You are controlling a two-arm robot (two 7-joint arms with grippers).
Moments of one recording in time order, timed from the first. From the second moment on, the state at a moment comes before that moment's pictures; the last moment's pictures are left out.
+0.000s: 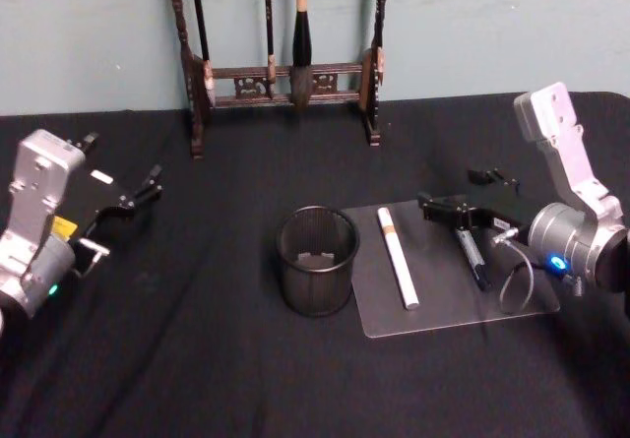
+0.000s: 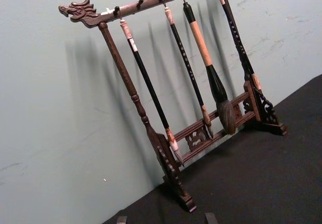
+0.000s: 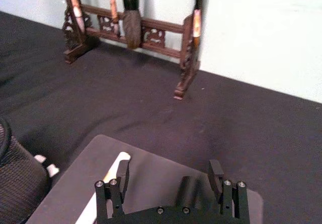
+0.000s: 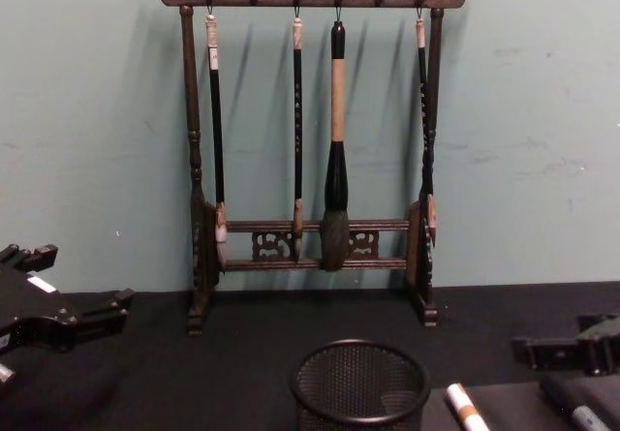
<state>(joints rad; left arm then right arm) -0.20 0.60 0.45 -1.41 -0.25 -0.12 0.03 0.26 0.50 -0.38 -1.49 0.43 0.37 0.24</state>
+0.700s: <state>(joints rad) -0.20 0.60 0.45 -1.41 -0.25 -0.12 0.03 0.30 0.46 -0.43 -1.45 0.35 0.45 0.31</state>
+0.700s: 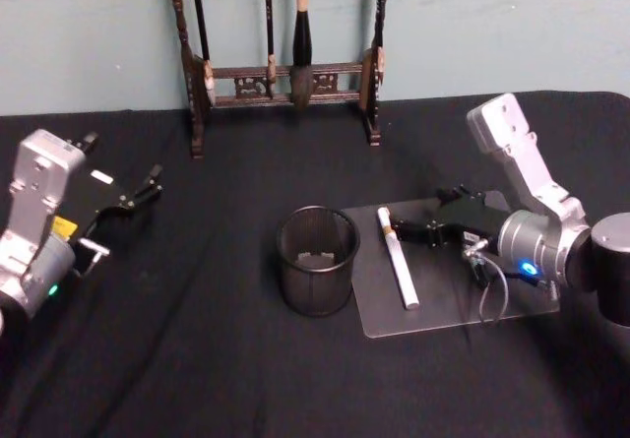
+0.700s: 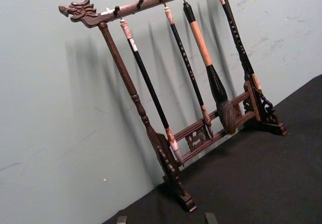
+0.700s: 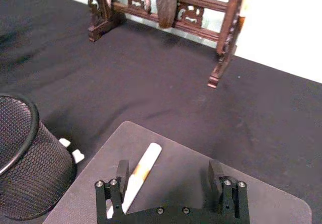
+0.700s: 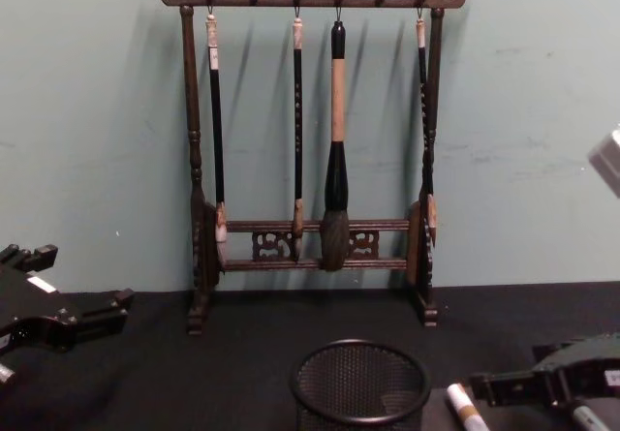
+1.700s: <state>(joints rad) -0.20 0.60 0.45 -1.41 -0.25 -0.12 0.03 0.32 0.42 -0.47 -1.44 0.25 0.52 0.38</state>
